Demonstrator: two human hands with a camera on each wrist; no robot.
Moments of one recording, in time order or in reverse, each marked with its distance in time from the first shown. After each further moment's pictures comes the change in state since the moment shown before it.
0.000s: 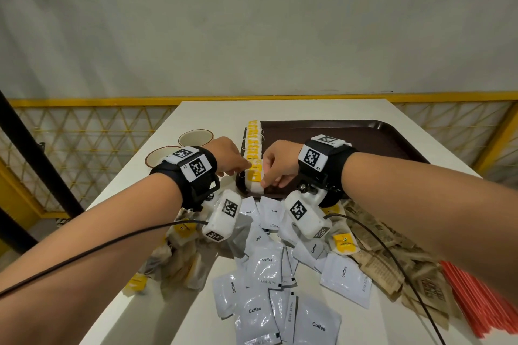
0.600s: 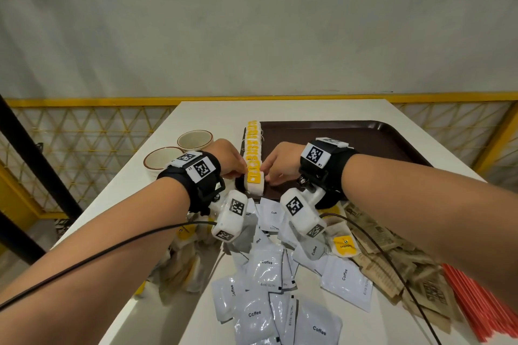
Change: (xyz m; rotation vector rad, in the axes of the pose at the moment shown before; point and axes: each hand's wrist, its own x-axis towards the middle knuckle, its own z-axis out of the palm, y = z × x) left_hand 0.007 -0.001 0.010 -0.198 0.039 -0.034; right_hand 0.011 0.008 -0.002 -0.045 0.077 0.079
